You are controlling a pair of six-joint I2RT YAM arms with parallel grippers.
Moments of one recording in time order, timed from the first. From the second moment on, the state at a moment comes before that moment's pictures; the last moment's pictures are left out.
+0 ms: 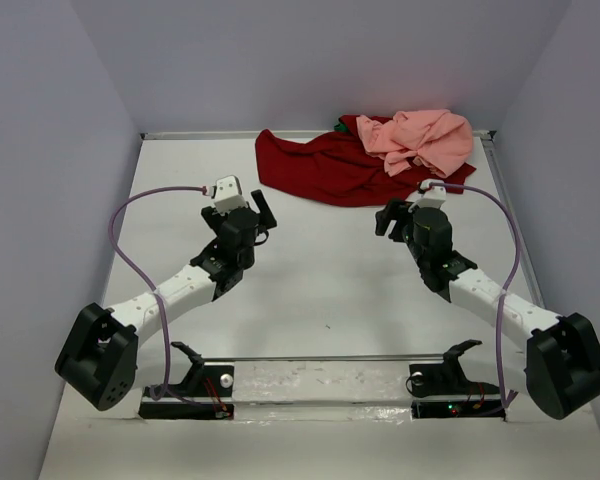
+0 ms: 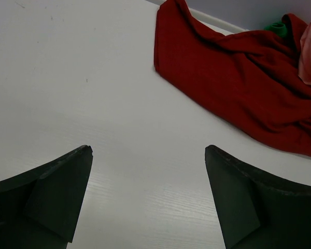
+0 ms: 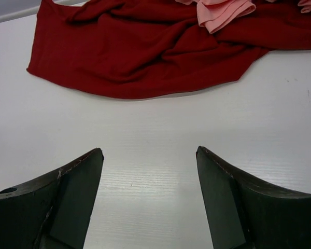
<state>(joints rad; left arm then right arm) -0.63 1.22 0.67 0.23 -0.70 -0.50 0.44 1.16 0.60 0.28 0.30 0.38</state>
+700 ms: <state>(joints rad) -0.50 1.35 0.73 0.23 -0.53 -0.51 0.44 1.15 0.60 0.29 0.24 0.37</state>
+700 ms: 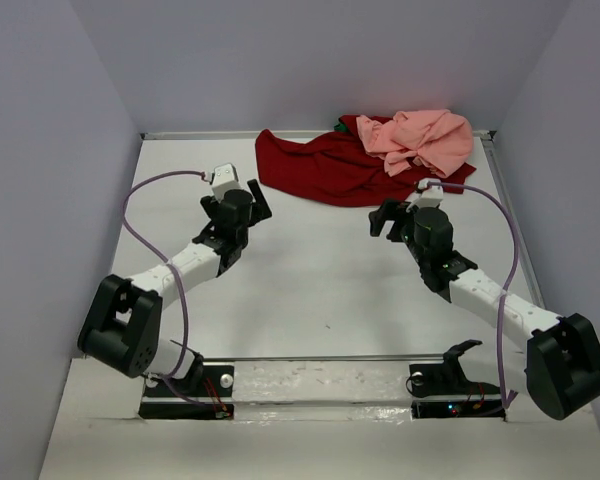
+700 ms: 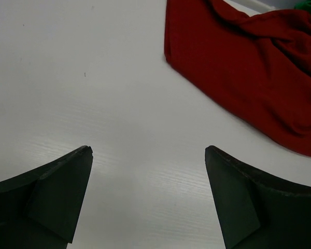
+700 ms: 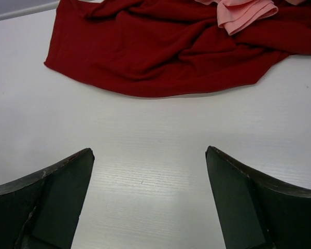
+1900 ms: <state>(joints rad) -0.37 2.22 1.67 -0.20 -0.23 -0.49 0.44 1.18 0.60 0.29 0.21 0.36</state>
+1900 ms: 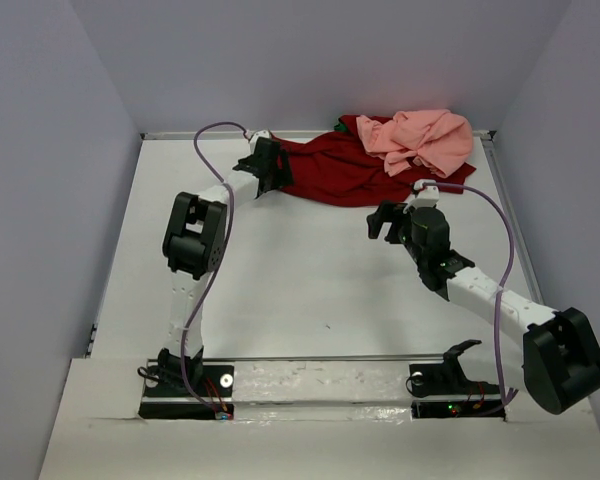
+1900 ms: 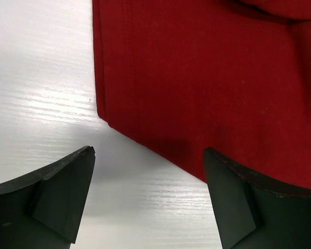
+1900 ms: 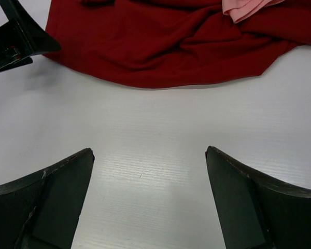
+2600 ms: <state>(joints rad) -0.37 2.37 1.90 -0.30 -0.24 -0.47 0.44 1.19 0.61 0.29 0.21 0.36</state>
